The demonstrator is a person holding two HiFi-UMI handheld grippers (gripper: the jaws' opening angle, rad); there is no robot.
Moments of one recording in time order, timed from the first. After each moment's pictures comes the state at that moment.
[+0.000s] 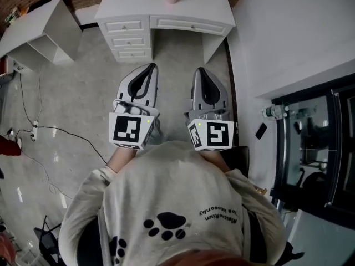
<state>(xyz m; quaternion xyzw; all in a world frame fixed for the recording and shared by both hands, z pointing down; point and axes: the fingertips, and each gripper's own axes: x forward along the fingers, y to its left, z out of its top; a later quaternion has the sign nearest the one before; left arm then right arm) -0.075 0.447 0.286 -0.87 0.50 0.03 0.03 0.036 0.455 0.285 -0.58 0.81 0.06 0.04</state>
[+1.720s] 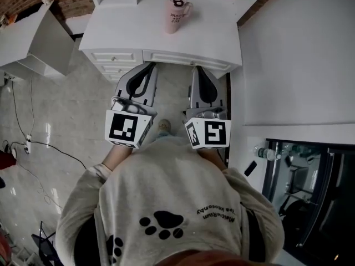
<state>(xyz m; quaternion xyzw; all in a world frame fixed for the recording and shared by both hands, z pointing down) -0.050 0.135 0.292 -0.86 0.50 0.04 0.02 0.054 0.133 0.291 -0.56 0.83 0.05 0.03</state>
